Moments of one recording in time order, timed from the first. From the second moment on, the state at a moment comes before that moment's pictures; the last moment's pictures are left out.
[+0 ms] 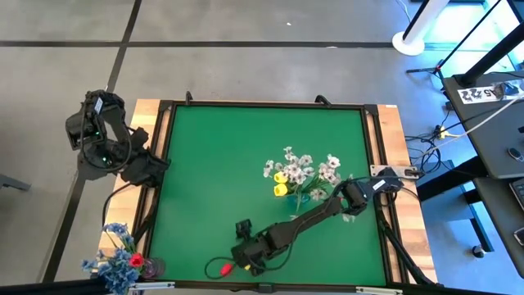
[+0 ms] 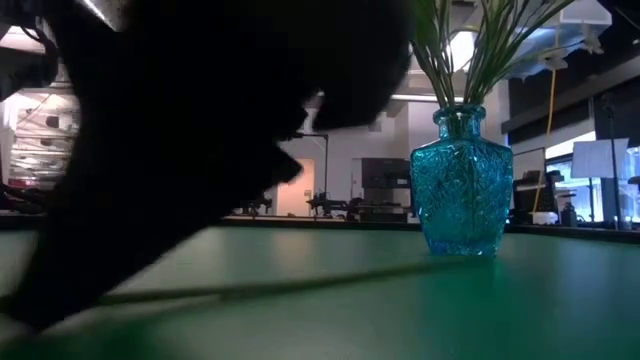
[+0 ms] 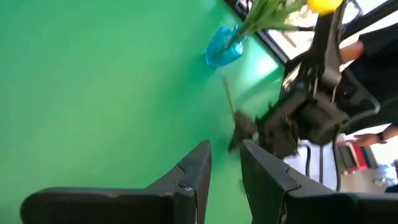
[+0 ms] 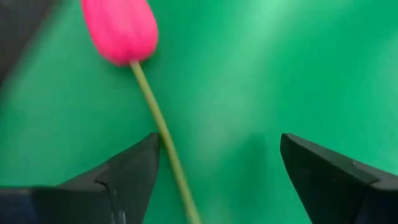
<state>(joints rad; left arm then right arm) -1.13 0.62 1.14 -1.48 -0.82 -1.62 0.48 2.50 2.10 -0.59 0.18 0.01</state>
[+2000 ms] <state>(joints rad) -0.98 0.55 0.79 -0.19 -0.95 -0.30 0.22 2.30 2.35 0.03 0.27 0.28</state>
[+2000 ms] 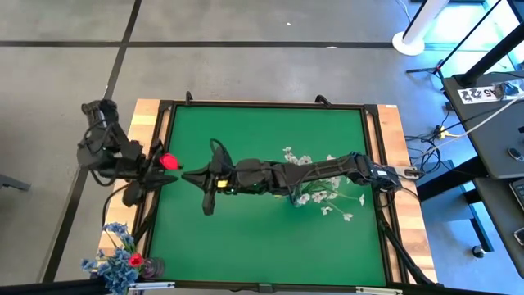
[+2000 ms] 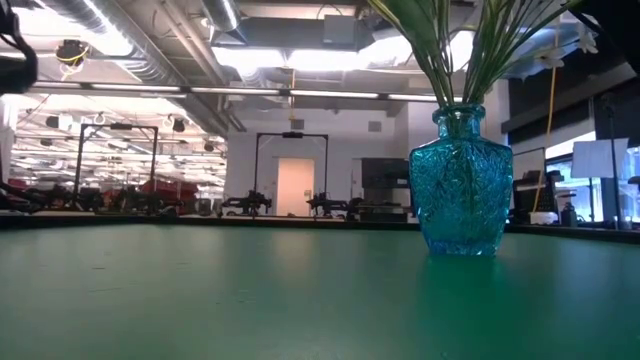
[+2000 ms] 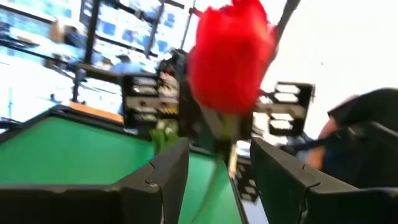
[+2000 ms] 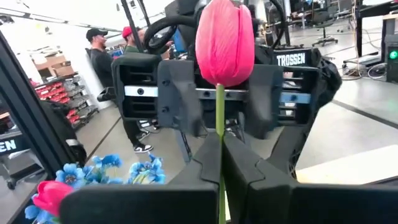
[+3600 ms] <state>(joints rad) -0.75 0.74 1.10 -0.92 -0.04 -0.64 0.43 2.50 2.33 -0.06 0.17 0.26</state>
